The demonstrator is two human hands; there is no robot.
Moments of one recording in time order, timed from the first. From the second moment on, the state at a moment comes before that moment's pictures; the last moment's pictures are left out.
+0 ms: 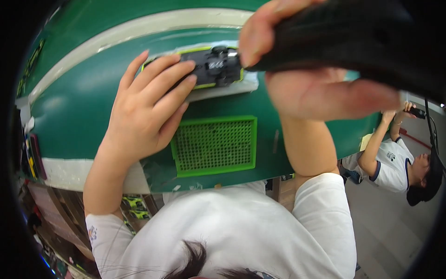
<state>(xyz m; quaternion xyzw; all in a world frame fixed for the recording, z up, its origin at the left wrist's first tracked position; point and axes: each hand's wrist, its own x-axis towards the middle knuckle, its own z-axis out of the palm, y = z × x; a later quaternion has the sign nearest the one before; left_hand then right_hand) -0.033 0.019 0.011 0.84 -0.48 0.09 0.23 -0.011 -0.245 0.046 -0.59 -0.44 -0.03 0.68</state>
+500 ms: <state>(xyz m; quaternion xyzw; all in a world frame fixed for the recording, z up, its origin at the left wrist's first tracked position) -0.021 0.042 -0.004 0.79 -0.47 0.15 0.36 -0.073 -0.157 0.046 -0.52 -0.36 -0.03 0.77</state>
